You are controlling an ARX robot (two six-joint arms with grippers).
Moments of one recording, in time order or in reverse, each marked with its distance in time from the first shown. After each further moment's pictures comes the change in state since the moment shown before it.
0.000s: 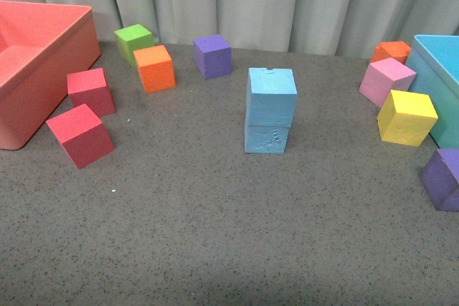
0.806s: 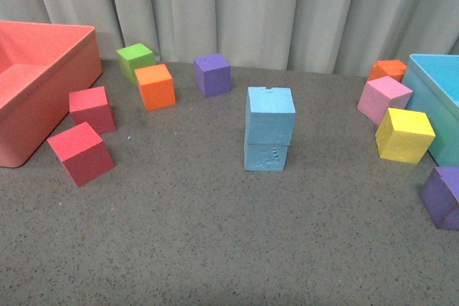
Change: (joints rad) left arm 0.000 -0.151 0.000 -0.159 0.000 0.000; right arm 0.000 0.000 0.000 0.000 0.000 0.000
